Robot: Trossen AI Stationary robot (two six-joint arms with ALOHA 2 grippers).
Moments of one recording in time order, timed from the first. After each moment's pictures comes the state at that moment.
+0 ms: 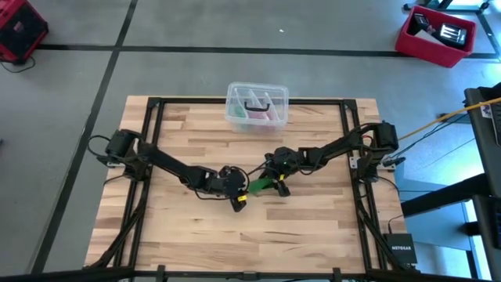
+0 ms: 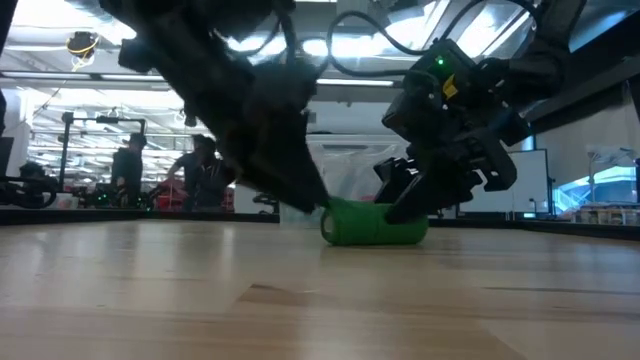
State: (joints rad) left arm -0.25 1.78 0.91 0.08 -0.33 -0.66; right arm -0.06 1.78 0.66 0.40 -0.32 -0.24
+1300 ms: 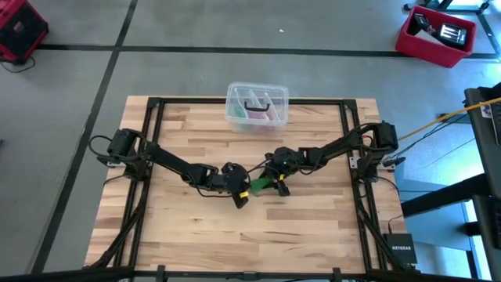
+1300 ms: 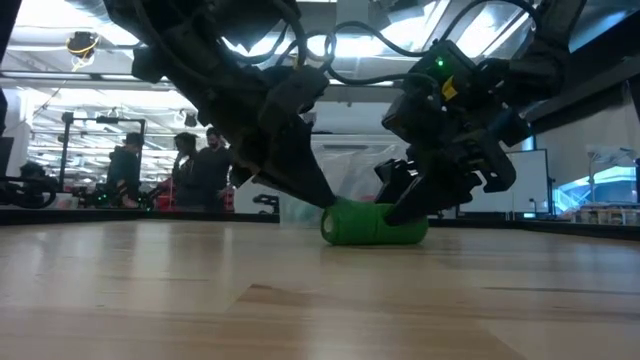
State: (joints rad) left arm -0.21 1.80 0.91 0.15 -0.34 -0.60; right arm -0.06 1.78 0.66 0.40 -0.32 -0.23
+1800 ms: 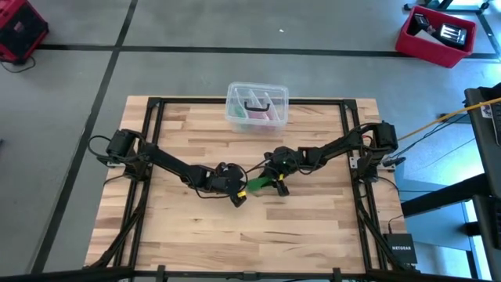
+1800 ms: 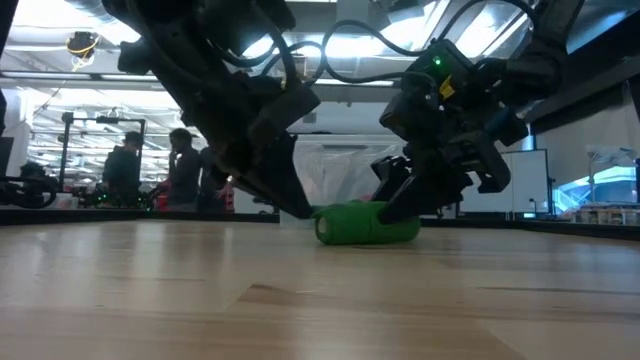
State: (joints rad) left arm -0.25 1.79 0.91 -0.03 -0.41 -0.73; right arm -0.06 1.79 0.66 0.40 -0.31 -0.27
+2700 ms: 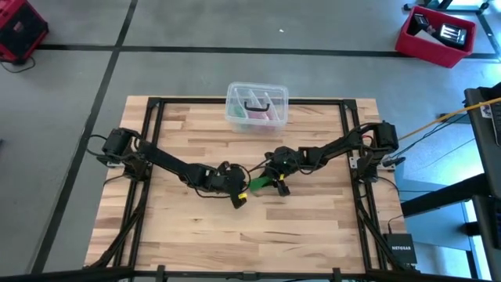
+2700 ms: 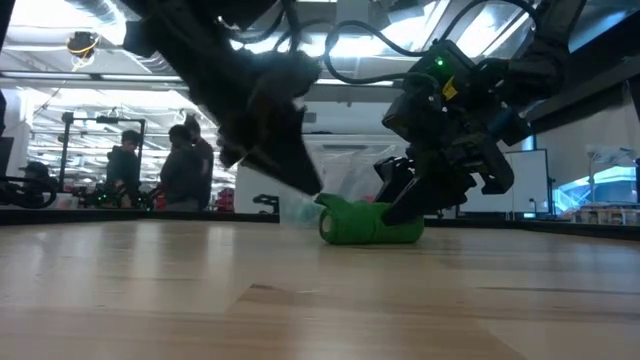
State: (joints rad) left arm -0.24 1.76 0.95 -0.02 -0.39 -0.60; right arm -0.06 1.78 0.66 0.40 -0.31 -0.27
